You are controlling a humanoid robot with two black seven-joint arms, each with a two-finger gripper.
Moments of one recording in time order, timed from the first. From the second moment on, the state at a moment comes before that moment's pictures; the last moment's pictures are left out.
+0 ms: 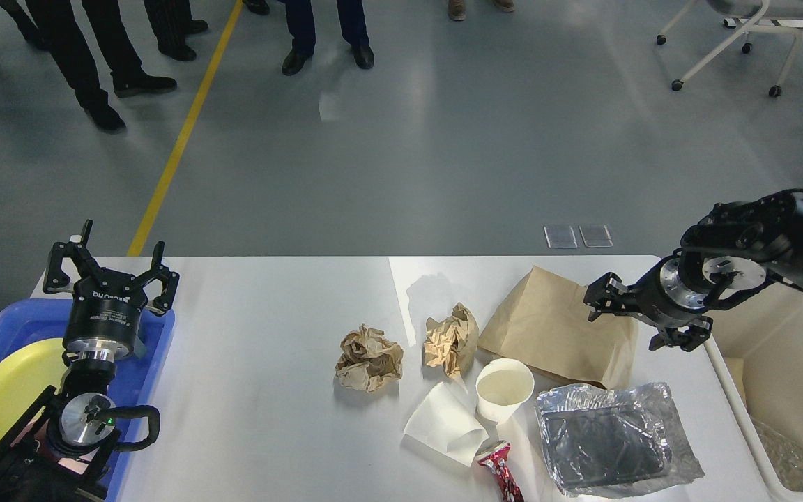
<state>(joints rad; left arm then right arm) -0.28 0.19 -1.35 -0.84 0.21 -0.44 -0.40 1.38 -0.30 -1.08 0.80 0.14 0.48 -0.19</state>
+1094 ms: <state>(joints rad) -0.28 0.19 -1.35 -0.84 0.21 -0.44 -0.40 1.14 -0.21 -0.95 0.66 0.11 0.16 -0.19</state>
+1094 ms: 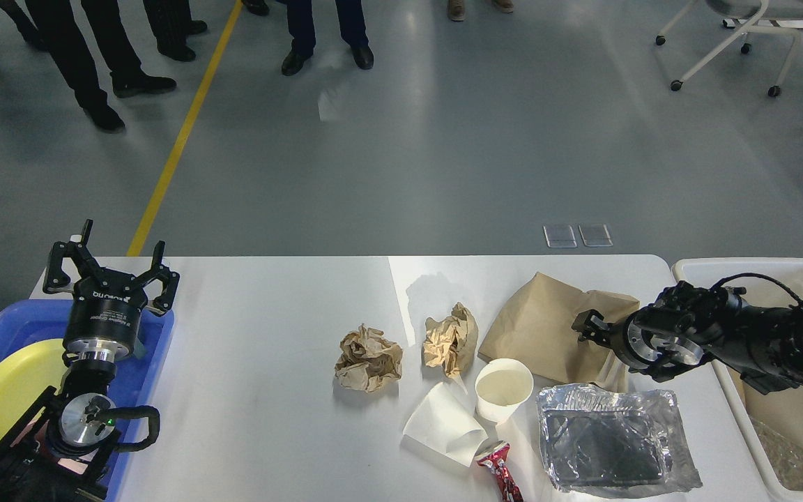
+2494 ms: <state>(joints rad) -0.28 0.19 -1.35 -0.84 0.21 -0.44 -0.40 1.64 -0.38 -1.10 1.08 0.21 0.33 -0.20</state>
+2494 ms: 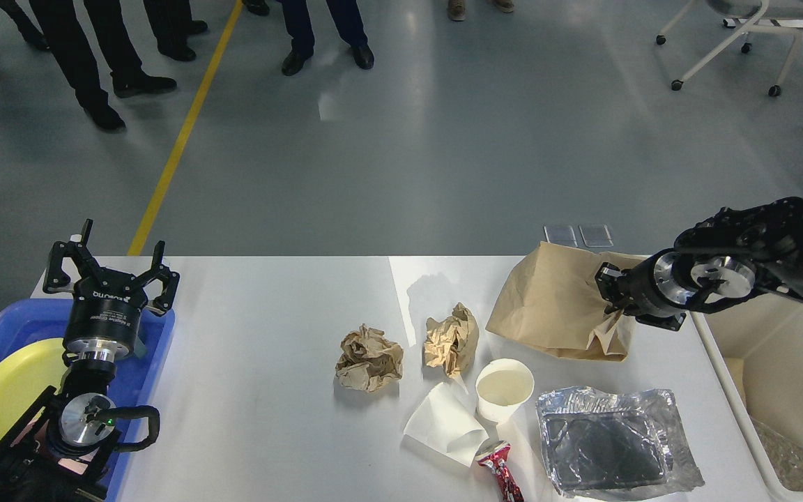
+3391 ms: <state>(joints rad) -0.28 0.19 -1.35 -0.84 0.21 -0.44 -0.40 2.14 -0.59 -1.40 1.32 0.04 0.74 -0.19</state>
